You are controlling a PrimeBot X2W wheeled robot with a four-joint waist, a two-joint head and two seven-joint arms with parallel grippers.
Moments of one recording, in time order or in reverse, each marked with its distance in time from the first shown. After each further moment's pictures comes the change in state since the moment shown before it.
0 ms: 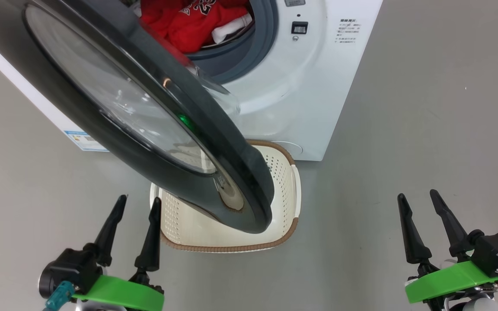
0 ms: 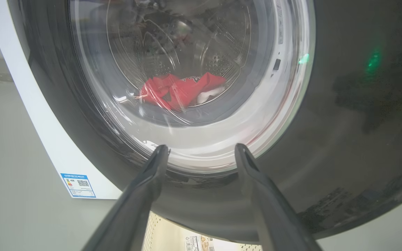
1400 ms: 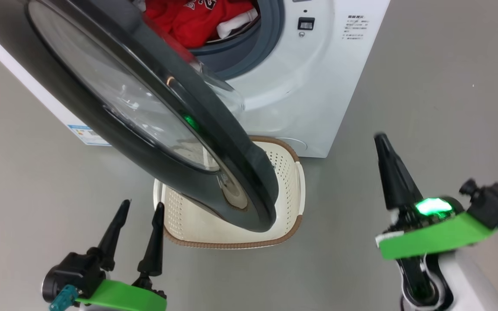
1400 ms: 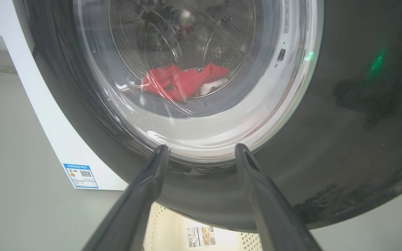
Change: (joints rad) left arm 0.015 -0.001 -0.007 -0.001 0.000 0.000 0.000; right arm -0.169 -0.023 0.217 -0.123 0.458 0.000 0.000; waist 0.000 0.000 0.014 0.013
